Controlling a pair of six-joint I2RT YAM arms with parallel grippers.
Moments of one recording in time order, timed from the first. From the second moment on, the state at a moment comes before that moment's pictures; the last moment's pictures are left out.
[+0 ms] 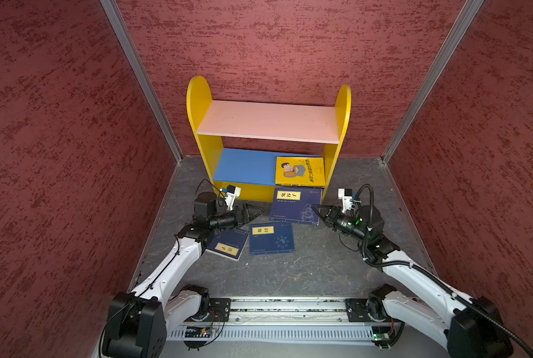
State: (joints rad) left arm -0.20 1.07 0.62 0.00 0.91 -0.77; right arm 0.42 0.98 0.48 0.39 -0.48 1.18
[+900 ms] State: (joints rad) left arm -0.34 1.32 0.60 0.53 0.99 -1.03; right arm 0.36 1.04 0.47 0.67 -0.58 1.30
